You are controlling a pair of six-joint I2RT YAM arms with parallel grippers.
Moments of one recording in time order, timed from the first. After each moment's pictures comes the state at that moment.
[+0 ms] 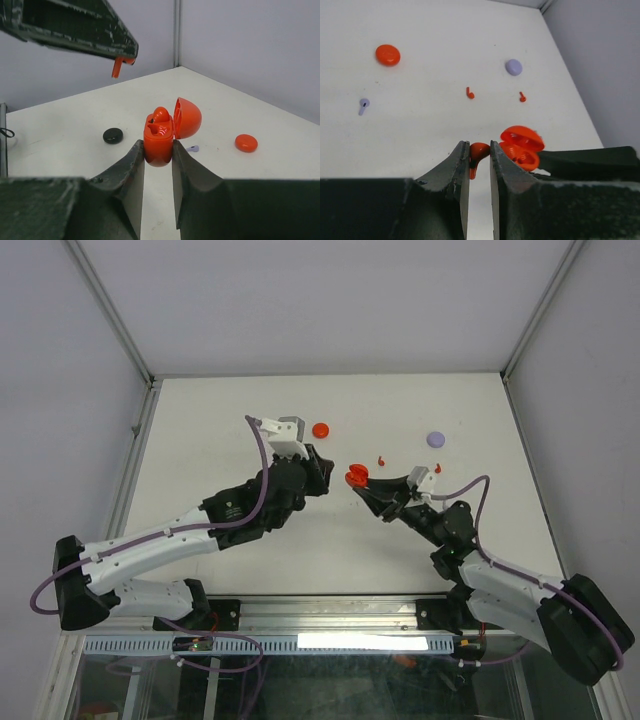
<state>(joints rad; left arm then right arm) -1.12 1.20 1.07 -0.22 -0.64 -0.67 0.64 0.93 0.17 1.06 -0.32 0.11</state>
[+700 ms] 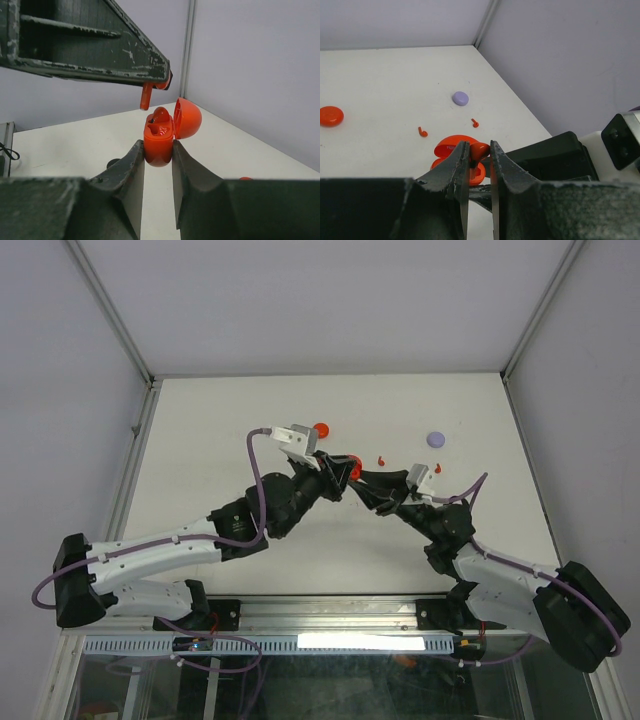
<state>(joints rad) -1.19 1.17 0.96 0.24 -0.55 -0.43 0.70 1.03 0.24 1.21 -0.32 0.08</state>
